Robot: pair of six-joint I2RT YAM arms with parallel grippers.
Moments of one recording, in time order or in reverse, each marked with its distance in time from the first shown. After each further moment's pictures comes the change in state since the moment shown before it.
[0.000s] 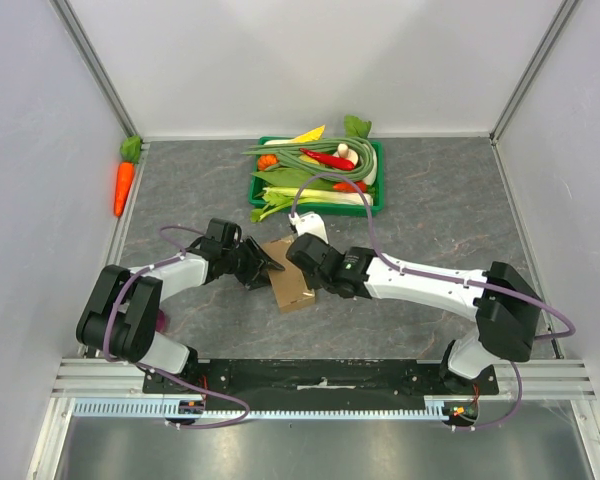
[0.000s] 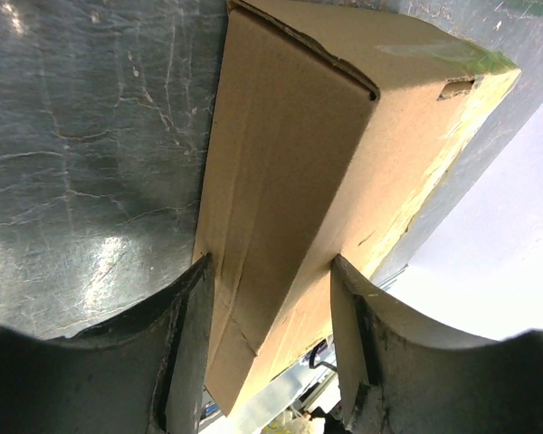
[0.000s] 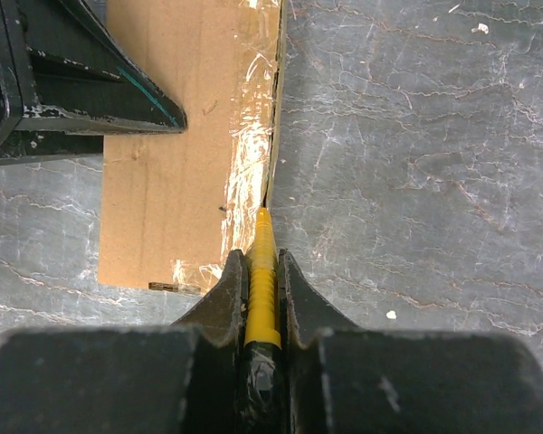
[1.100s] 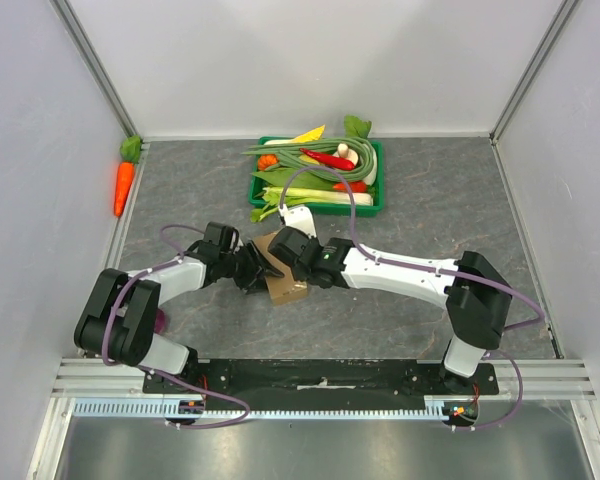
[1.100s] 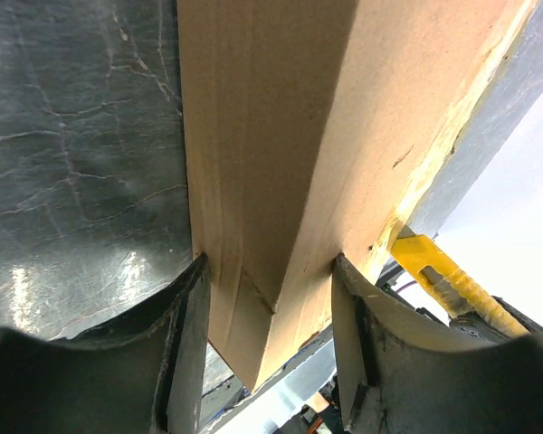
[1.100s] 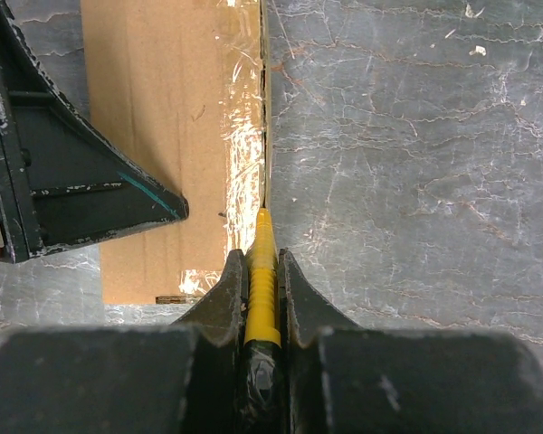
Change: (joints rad) left arm 0.006 -0.026 -0.037 -0.002 0.063 0.130; right arm 0.002 0.152 0.161 -0.048 0.069 0.076
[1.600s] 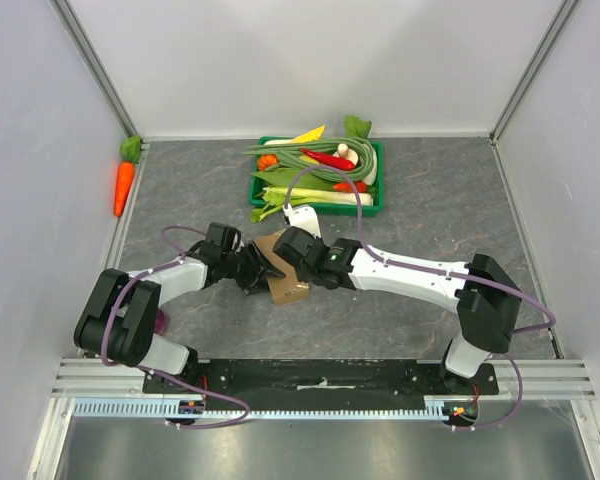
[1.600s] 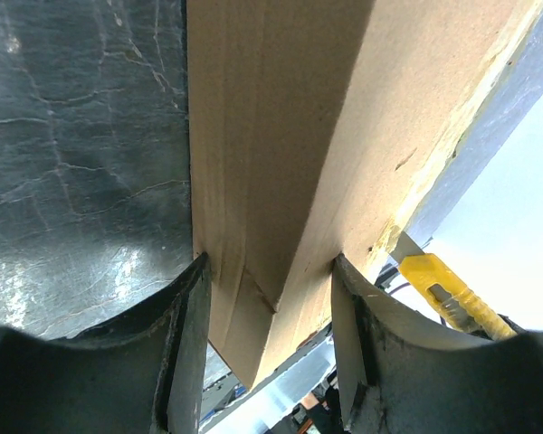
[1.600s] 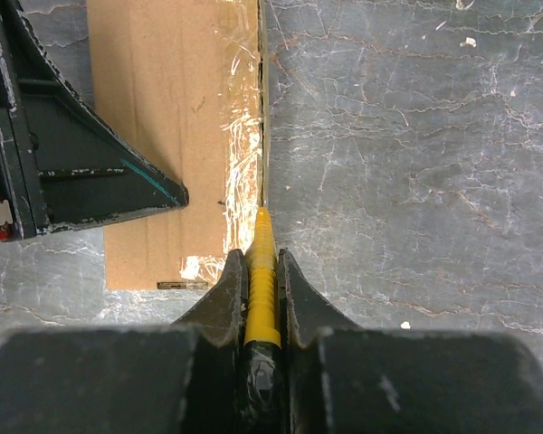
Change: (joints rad) left arm -0.013 0.002 0.001 0.003 -0.018 -0.047; right arm -0.004 -0.044 -0.021 -0.024 -0.011 0.003
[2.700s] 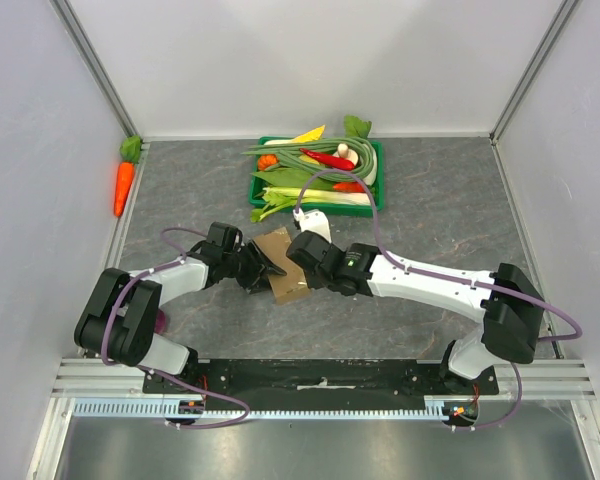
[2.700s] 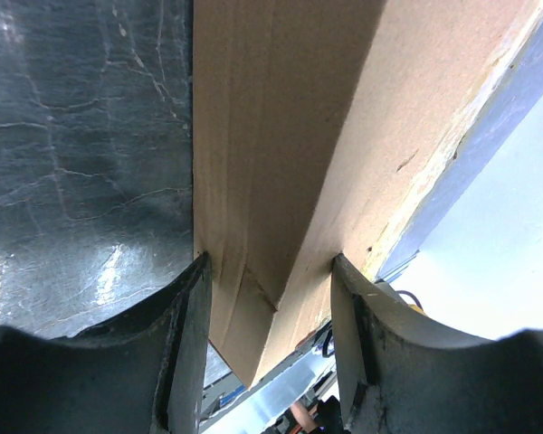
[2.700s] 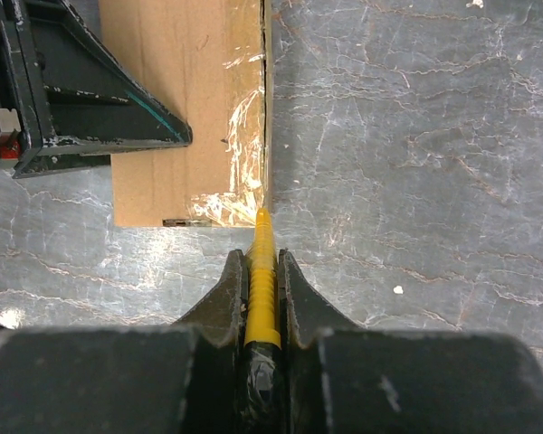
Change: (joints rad) left arm -0.010 0.004 0.000 0.022 -0.030 -0.061; right arm 0.006 -0.127 -0.093 -0.022 -0.062 0.003
